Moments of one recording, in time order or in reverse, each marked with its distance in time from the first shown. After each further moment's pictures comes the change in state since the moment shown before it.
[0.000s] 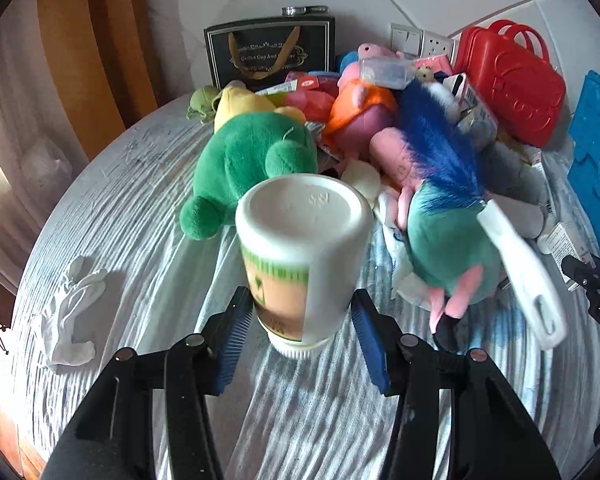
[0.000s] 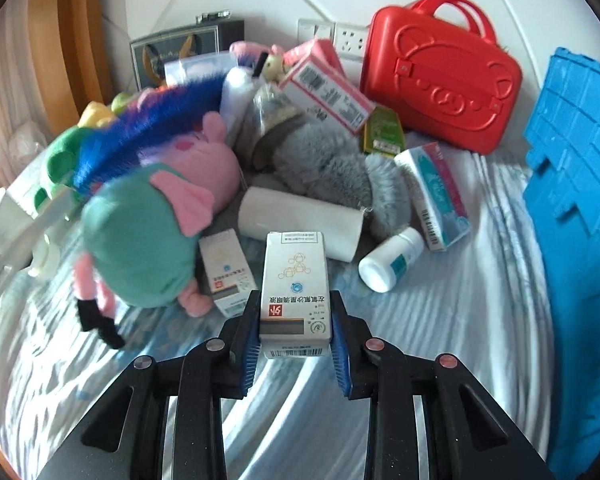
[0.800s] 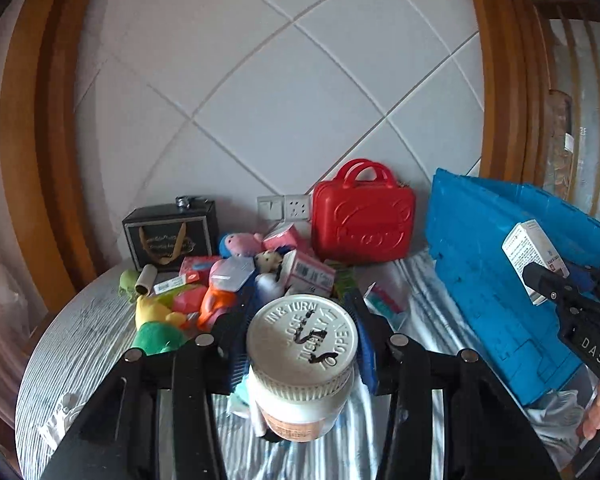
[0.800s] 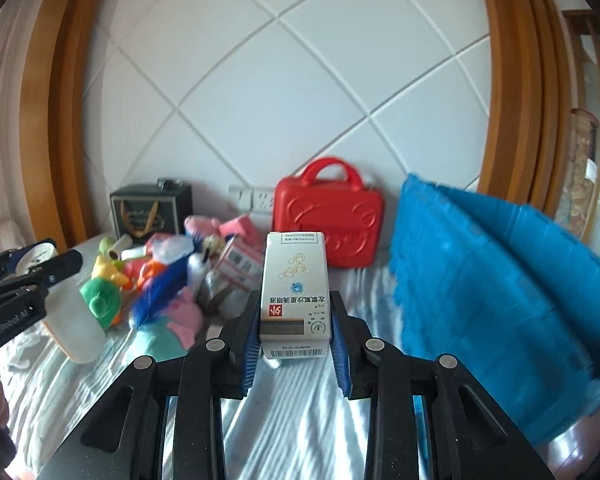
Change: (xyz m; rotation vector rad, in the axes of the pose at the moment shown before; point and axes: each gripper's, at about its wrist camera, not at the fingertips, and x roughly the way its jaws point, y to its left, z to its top) left arm -0.235 -0.151 0.047 0.178 -0.483 -0.257; right arm -0.254 -0.049 0.016 0.116 -0.429 -0.214
